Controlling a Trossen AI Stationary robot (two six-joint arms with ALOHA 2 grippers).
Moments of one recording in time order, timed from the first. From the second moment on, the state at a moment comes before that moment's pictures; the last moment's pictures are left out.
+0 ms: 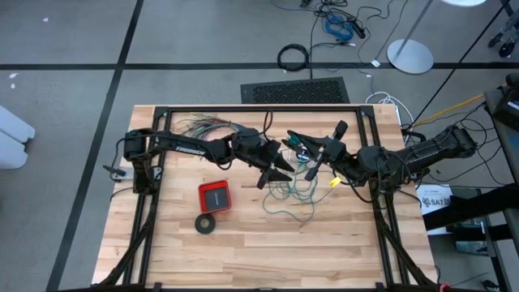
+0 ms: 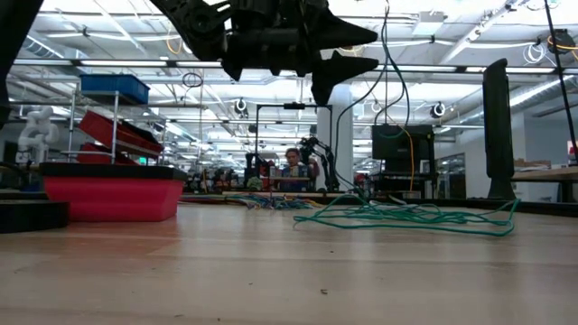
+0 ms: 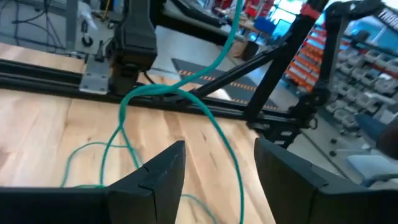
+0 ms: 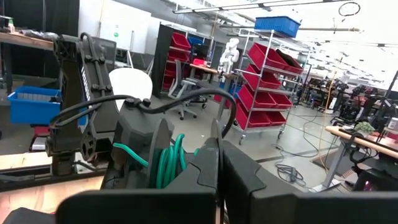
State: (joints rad) left arm 0.15 1.85 1.15 0.52 0.59 -0.26; right arm 0.28 1.09 0.85 0.41 0.87 -0.29
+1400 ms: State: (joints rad) left arm 0.13 1.92 1.20 0.67 0.58 -0.41; right arm 0.28 1.09 0.85 0.38 0.87 -0.30
